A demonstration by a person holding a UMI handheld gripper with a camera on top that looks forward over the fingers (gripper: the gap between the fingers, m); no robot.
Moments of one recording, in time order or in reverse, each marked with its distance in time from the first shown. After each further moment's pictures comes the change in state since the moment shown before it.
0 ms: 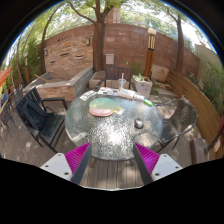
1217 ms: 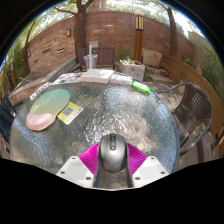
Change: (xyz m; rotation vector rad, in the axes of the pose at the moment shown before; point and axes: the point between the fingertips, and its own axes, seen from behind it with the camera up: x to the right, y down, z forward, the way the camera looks) arm 0.191 -0.007 0.409 -0.092 0.056 0.096
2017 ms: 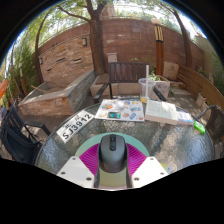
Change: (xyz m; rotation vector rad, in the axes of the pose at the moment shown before) arm -0.279 -0.177 0.080 0.131 -0.153 -0.008
